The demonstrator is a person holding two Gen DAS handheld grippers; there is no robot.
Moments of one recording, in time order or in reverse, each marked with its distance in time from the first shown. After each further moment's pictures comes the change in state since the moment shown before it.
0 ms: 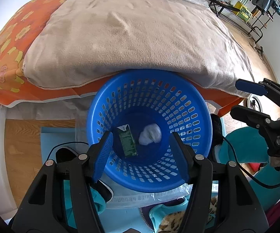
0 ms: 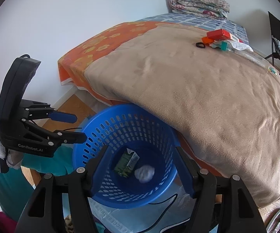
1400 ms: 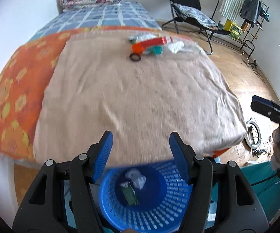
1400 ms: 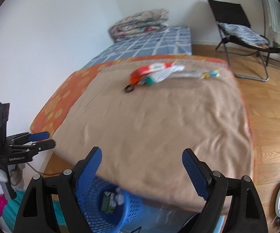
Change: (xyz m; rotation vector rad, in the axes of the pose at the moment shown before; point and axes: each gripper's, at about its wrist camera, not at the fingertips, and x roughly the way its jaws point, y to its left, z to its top) left arm -0.054 -0.025 0.142 0.086 -0.231 0.007; right arm -0.082 -0.140 0.067 0.362 -0.207 -0.154
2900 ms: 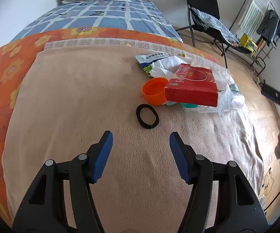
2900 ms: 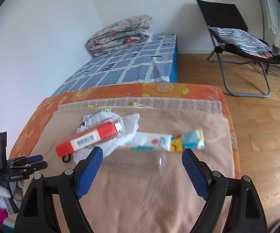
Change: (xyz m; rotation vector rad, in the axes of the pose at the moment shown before) left arm 0.191 0.039 0.161 -0.112 0.020 -0.007; right arm 0.152 -0.141 0.185 0.018 -0.048 -0.025
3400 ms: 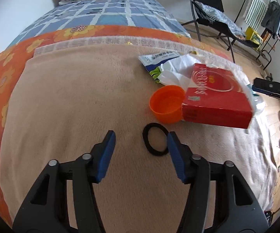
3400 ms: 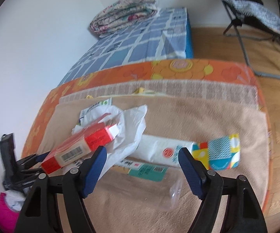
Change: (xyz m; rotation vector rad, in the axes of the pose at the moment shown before) left arm 0.052 0.001 0.025 0.032 0.026 0.047; right arm 0.088 -0.018 0.020 0.072 0.192 0.161
